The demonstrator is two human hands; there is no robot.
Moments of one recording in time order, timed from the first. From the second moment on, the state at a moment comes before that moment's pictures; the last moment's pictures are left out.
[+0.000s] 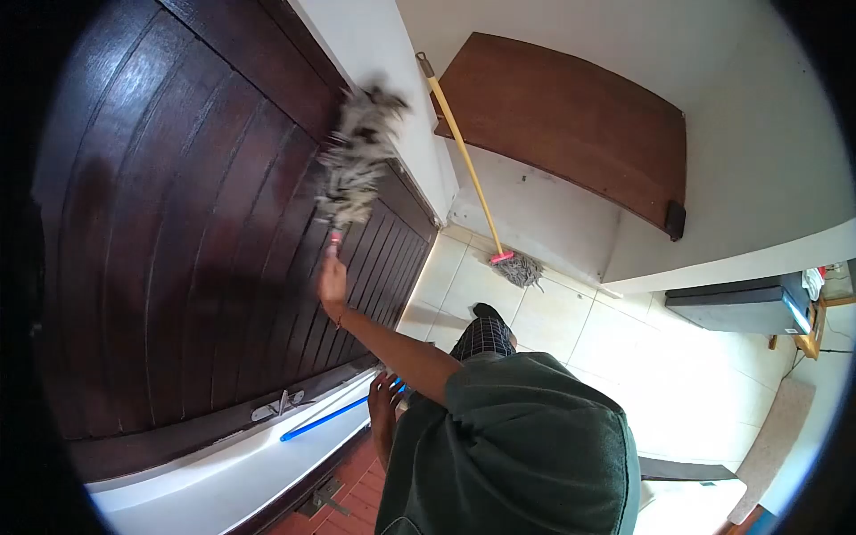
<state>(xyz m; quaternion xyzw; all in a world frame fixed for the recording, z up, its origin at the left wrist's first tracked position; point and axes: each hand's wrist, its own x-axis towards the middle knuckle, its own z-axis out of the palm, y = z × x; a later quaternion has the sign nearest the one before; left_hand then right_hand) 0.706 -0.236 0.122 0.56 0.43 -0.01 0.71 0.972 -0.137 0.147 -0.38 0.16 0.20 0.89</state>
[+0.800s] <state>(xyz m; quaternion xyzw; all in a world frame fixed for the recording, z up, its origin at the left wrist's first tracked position) 0.710 -0.243 0.115 0.55 0.41 0.01 0.72 0.976 -0.155 0.101 -0.30 0.39 0.41 0.77</state>
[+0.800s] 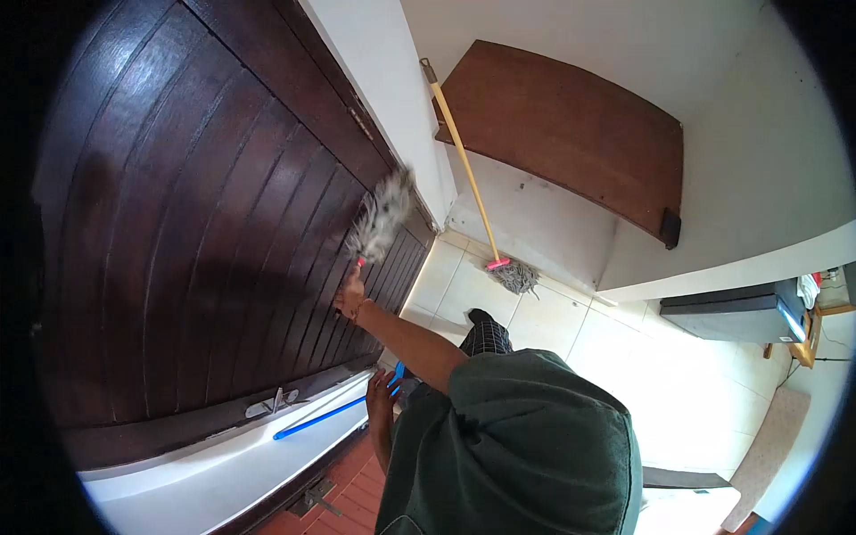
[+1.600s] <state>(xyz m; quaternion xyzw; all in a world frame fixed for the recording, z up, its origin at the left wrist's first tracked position) 0.698 -0.243 0.110 0.55 0.43 0.00 0.71 0.969 -0.149 0.077 -0.43 0.12 0.08 0.89</state>
